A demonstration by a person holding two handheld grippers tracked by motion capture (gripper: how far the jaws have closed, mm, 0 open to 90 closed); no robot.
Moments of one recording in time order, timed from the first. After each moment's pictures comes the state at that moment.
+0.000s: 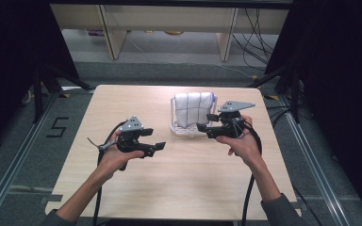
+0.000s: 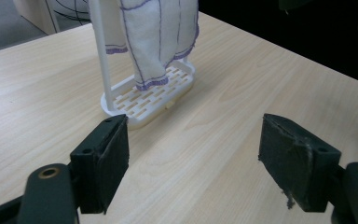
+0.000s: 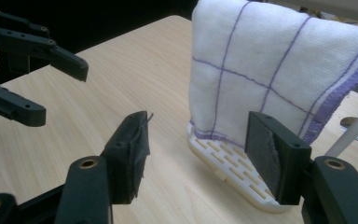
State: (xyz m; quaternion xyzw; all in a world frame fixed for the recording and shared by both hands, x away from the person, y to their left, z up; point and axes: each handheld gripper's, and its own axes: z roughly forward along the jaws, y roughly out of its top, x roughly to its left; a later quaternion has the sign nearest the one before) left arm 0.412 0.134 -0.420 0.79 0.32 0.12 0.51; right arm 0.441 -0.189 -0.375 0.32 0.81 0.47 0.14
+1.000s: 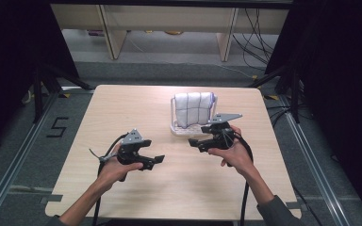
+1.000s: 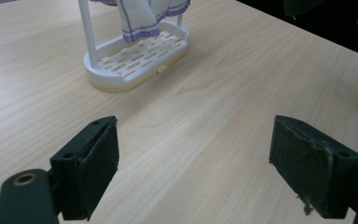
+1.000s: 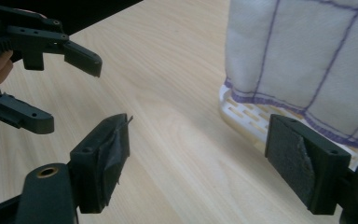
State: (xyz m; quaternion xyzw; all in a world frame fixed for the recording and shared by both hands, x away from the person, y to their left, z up) left arm 0.397 0.138 -0.462 0.80 0.32 0.10 0.50; right arm 0.435 -0.171 -0.416 0.33 0.82 0.45 0.09
